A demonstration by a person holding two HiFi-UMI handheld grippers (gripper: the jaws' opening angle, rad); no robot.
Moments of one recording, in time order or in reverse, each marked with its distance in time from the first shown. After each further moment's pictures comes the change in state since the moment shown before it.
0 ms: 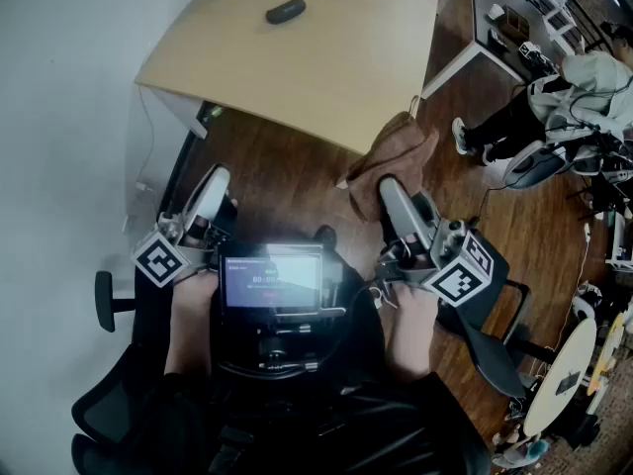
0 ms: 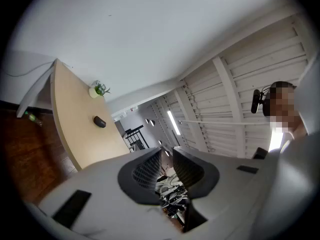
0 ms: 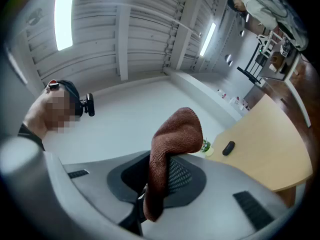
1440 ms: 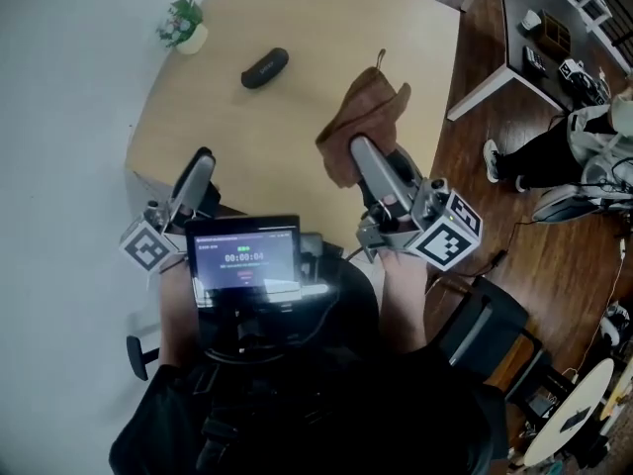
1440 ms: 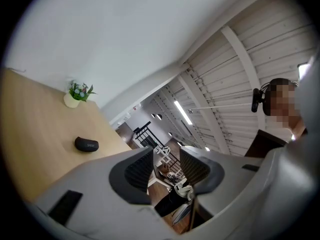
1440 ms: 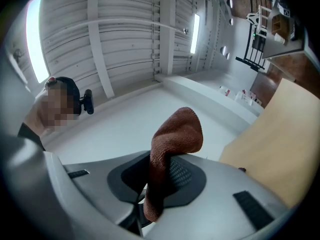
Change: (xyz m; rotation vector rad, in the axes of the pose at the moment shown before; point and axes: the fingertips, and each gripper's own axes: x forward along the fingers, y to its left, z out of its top) left arm 0.284 0.109 0.103 0.185 0.103 0.107; right arm 0.202 -0.240 0.139 0.128 -0.085 0.135
